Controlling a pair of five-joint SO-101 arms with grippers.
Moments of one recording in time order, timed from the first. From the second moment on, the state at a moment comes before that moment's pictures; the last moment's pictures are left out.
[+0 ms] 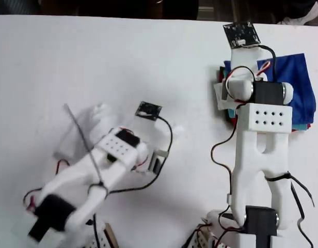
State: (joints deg) left arm 24.3 -8.9 46.4 56.0 17.5; right arm -0.3 -14.6 0.7 81.6 17.5
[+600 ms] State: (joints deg) left arm 22.2 6.1 27.6 74.5 2.9; right arm -0.3 -14.6 0.7 84.5 17.5
